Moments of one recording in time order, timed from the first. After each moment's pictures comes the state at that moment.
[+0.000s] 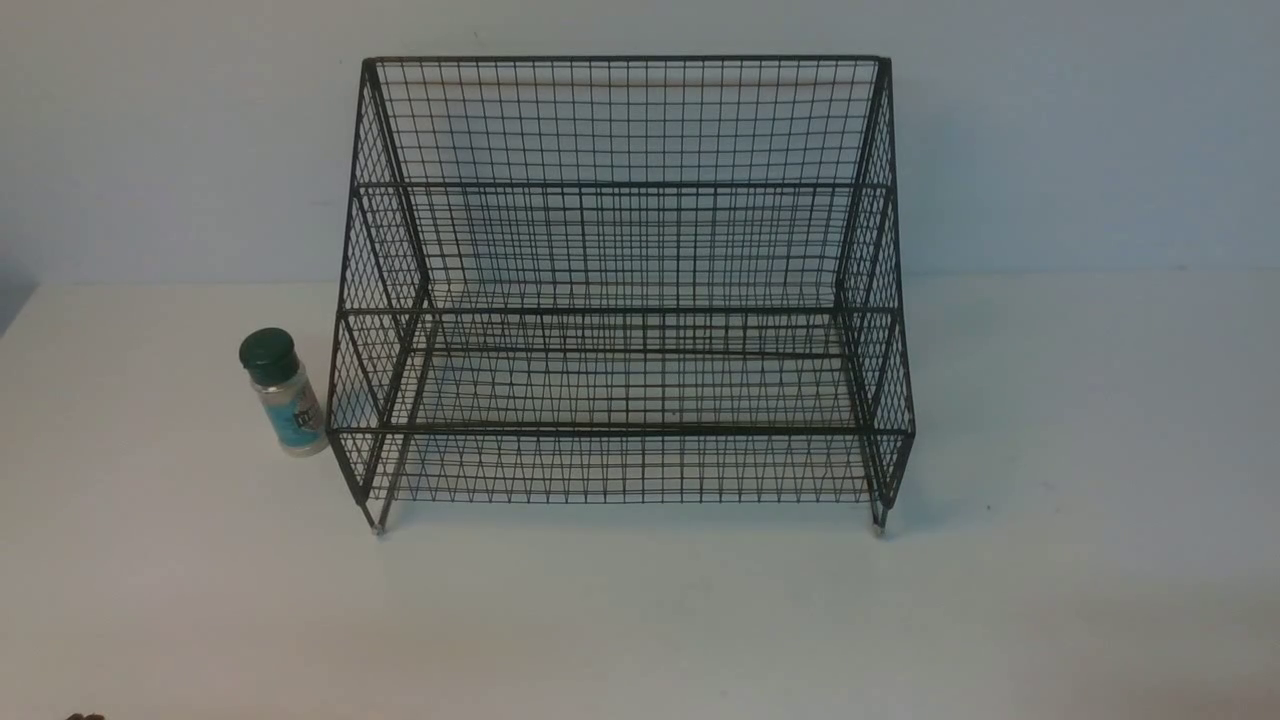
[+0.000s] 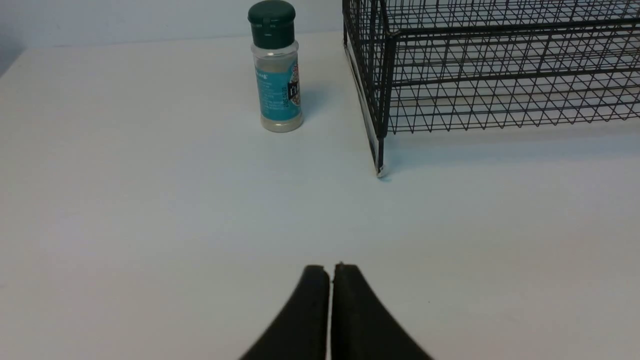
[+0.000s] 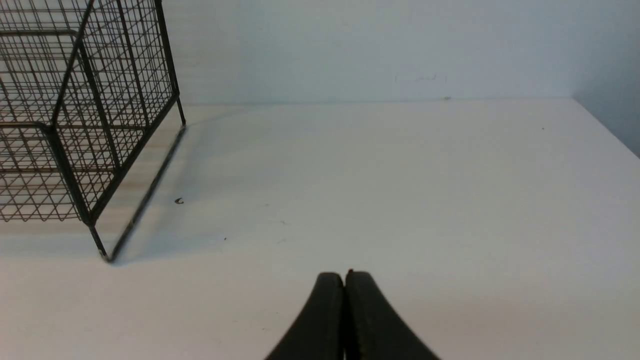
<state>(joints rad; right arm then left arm) -0.01 -0.01 0.02 -0.09 0.38 0.12 -0.11 -0.01 0.03 -0.01 0.38 -0.02</state>
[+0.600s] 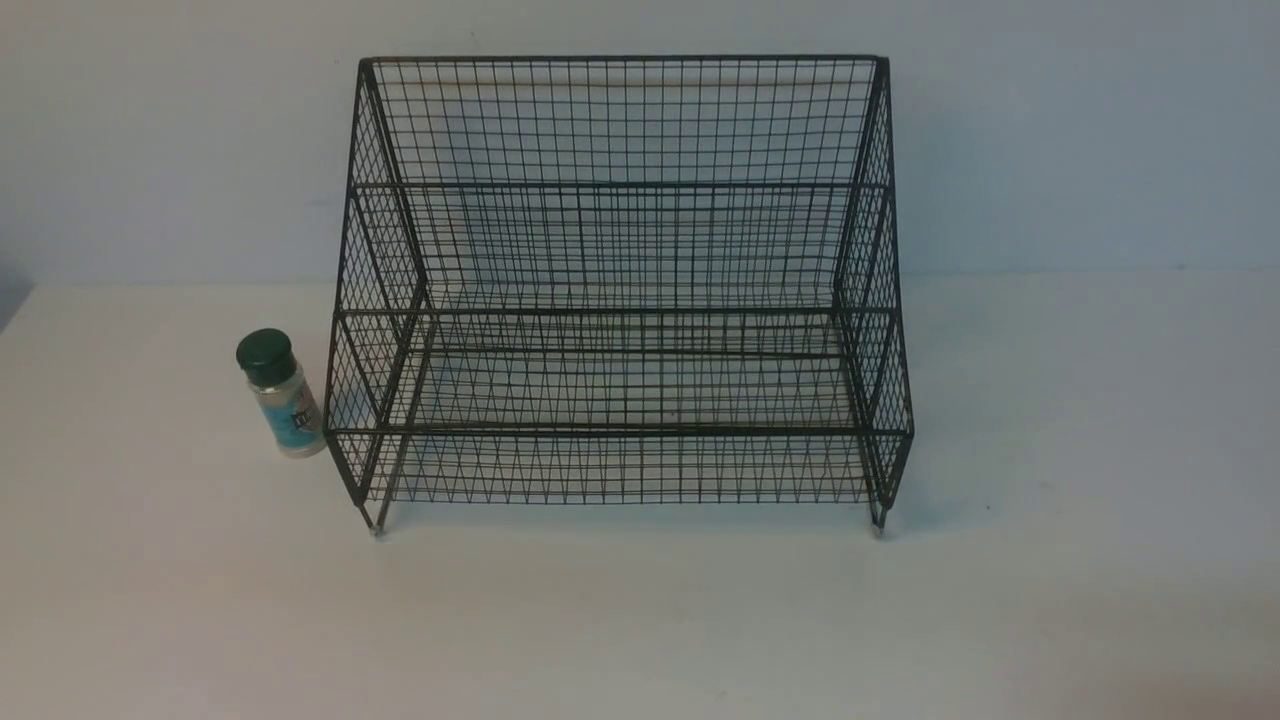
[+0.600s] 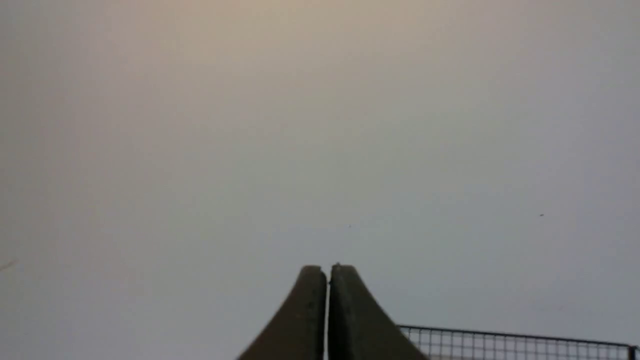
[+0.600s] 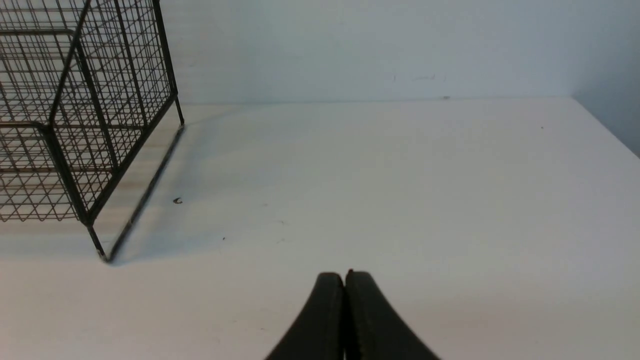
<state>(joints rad) -0.01 -0.01 0.02 -0.09 0.38 0.12 -0.11 0.08 0.02 -0.15 -0.54 0.01</state>
